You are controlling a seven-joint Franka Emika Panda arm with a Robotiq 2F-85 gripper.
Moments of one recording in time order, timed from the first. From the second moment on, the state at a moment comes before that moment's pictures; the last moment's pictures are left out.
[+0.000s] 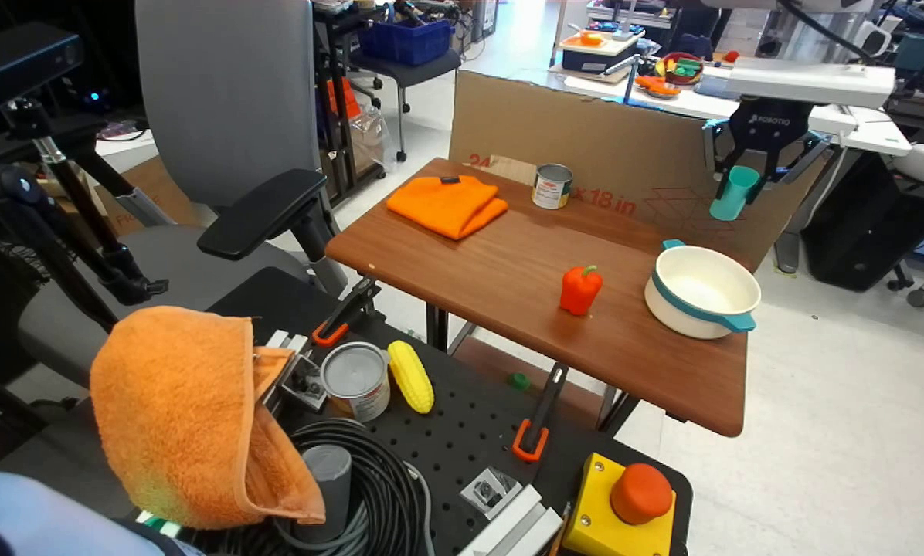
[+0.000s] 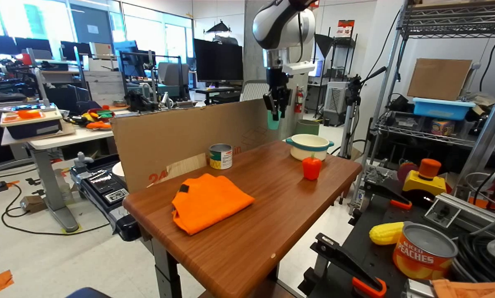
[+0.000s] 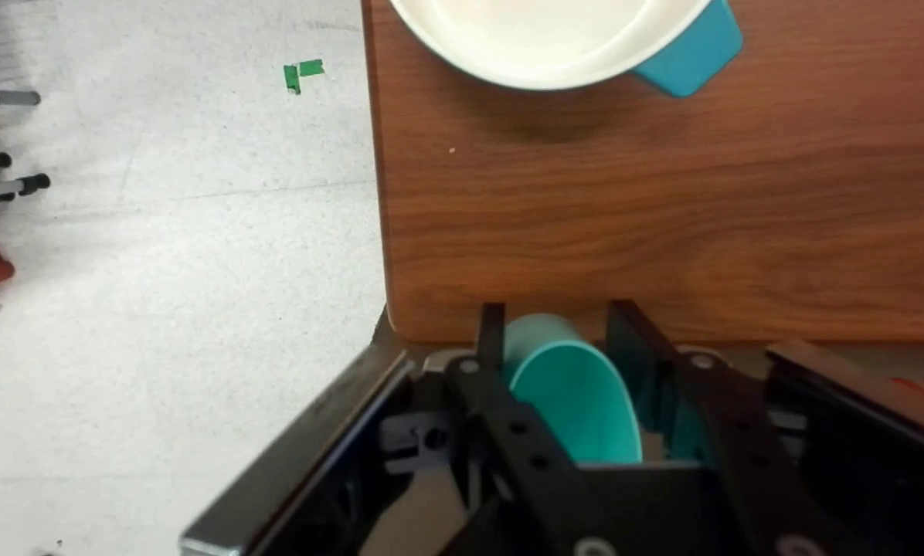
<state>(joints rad) -0.18 0.91 -0.13 -1.18 -0.05 2.05 -0.25</state>
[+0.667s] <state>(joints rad) -0.22 0.51 -0.11 -1.66 -0.07 2.07 -0.53</state>
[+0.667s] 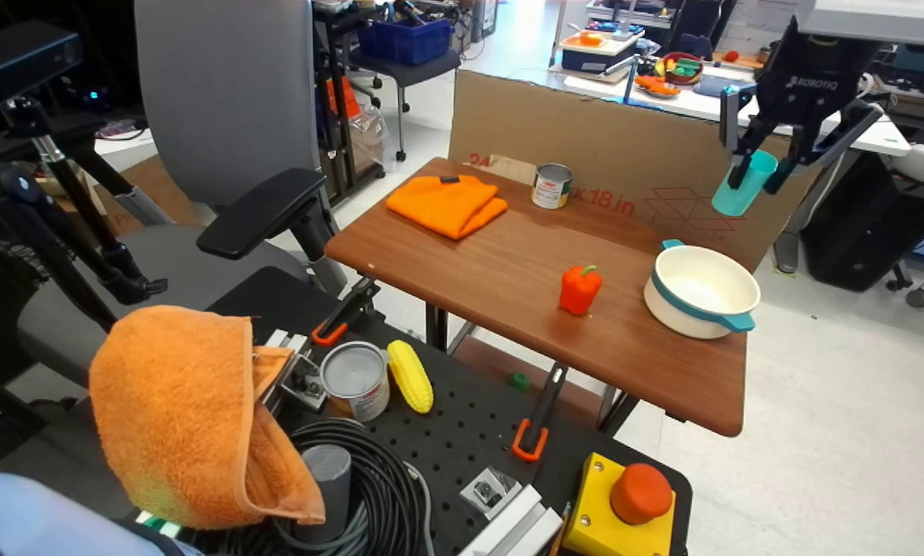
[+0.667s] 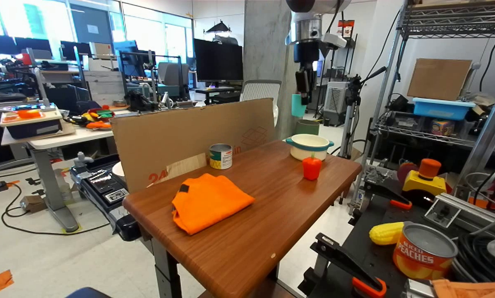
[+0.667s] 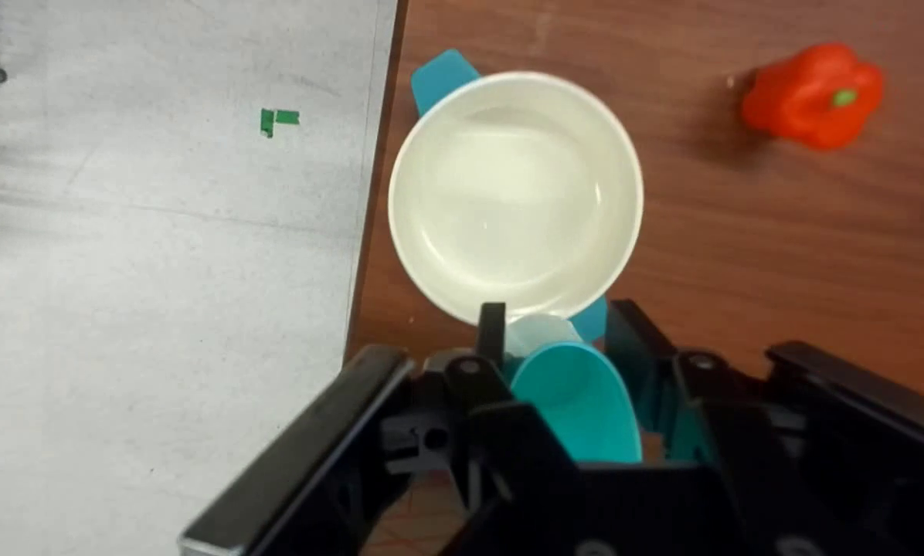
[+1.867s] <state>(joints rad) -0.19 0.55 -0.13 -1.85 -0.20 2.20 -0.22</state>
